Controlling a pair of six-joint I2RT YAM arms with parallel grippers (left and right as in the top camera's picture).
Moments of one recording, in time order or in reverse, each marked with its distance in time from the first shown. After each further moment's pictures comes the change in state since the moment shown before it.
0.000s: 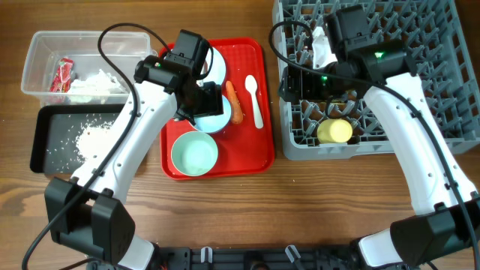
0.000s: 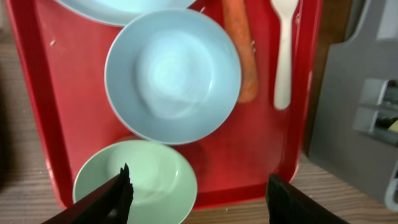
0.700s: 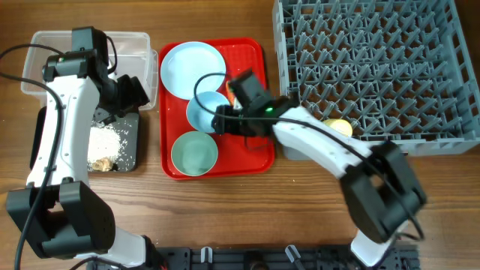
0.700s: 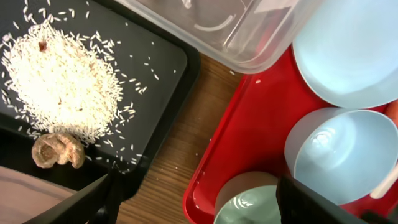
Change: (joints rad) left arm 0.478 0.000 0.000 -0.086 -0.062 0.055; right arm 0.387 0.244 -0.411 0.805 0.012 0.454
